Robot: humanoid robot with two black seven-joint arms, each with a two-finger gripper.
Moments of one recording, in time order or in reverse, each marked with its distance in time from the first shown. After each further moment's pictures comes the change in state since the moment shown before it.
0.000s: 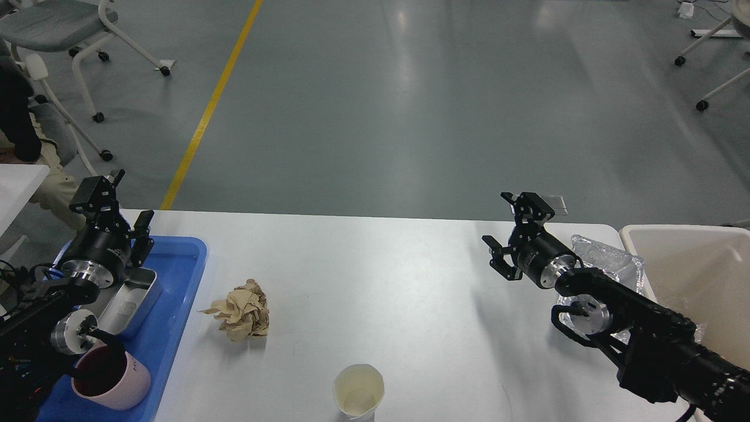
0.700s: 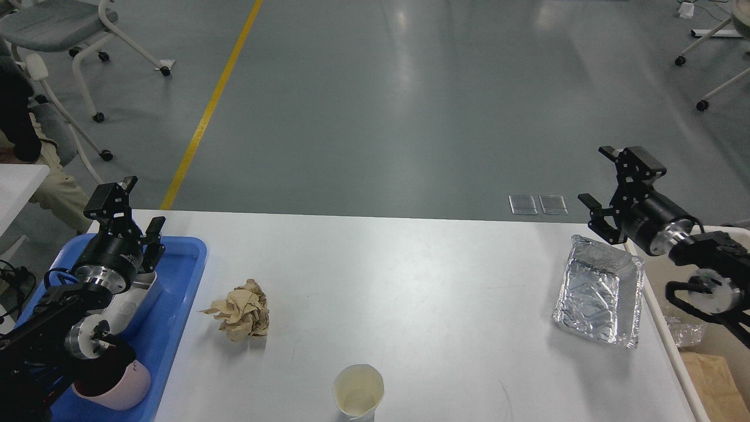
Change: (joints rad) left arm -0.001 -0.043 0.019 0.017 0.018 0.001 -0.007; right arm -0.019 -0.521 -0.029 0.306 -0.005 0.073 0.064
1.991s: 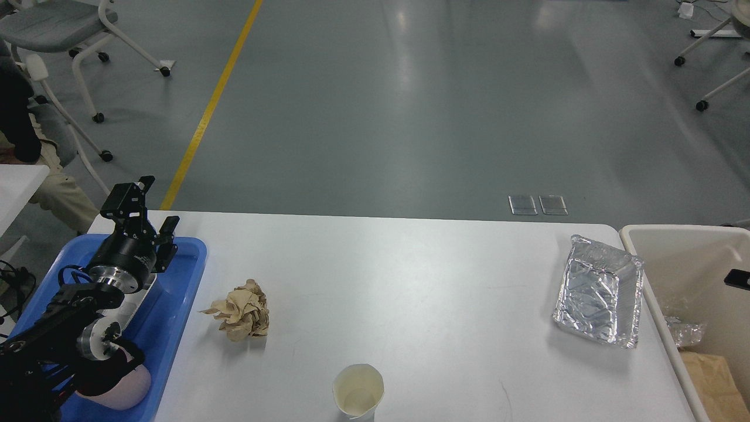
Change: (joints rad) left arm -0.005 -0.025 0.001 0.003 0.069 -0.014 -0.003; right arm -0.277 -0.897 -0.160 0.622 -0.389 0.034 0.087
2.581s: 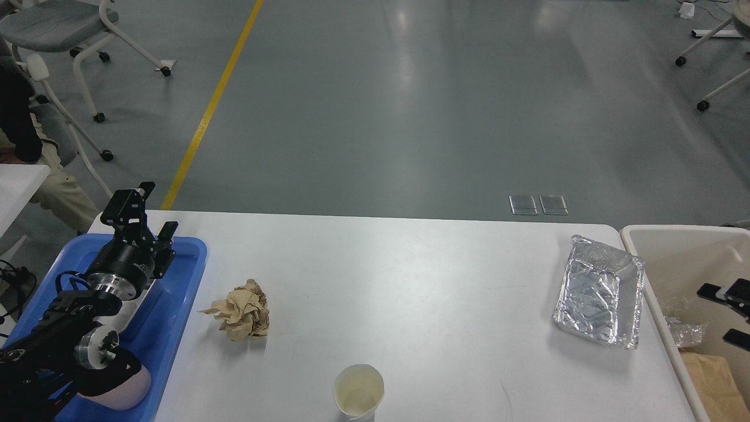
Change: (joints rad) left arm 0.028 0.006 0.000 0.000 0.035 -0.003 -0.021; right arm -0.005 0.256 -0.064 -0.181 -0.016 -0.090 -0.009
